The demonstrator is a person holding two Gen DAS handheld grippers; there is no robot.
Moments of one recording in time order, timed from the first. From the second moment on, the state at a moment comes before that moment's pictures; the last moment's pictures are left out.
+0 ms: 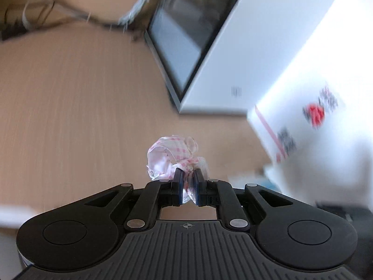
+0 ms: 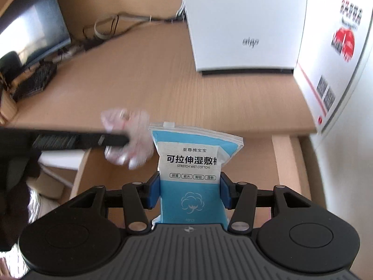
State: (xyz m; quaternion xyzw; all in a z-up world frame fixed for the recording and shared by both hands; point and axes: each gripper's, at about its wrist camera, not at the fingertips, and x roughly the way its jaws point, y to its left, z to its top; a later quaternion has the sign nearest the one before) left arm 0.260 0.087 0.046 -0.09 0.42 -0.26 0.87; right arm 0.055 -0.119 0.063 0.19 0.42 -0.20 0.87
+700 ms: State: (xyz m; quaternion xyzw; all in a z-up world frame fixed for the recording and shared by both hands) left arm 0.331 0.078 0.002 -0.09 0.41 -0.19 0.89; right arm 0.087 -0.180 0.075 0.16 0.39 -0.25 0.87
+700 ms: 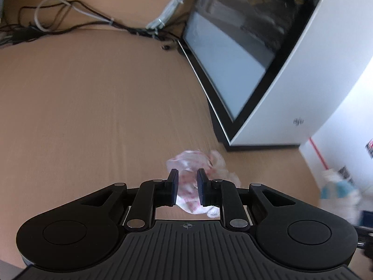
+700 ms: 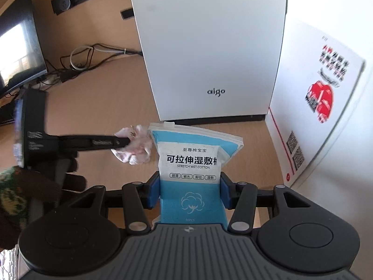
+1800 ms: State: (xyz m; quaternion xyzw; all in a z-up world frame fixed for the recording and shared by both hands) left arm 0.195 0.073 -0.070 0.02 0.61 -0.32 0.72; right arm 0.082 -0.176 0.040 0.17 0.40 -0.22 0.87
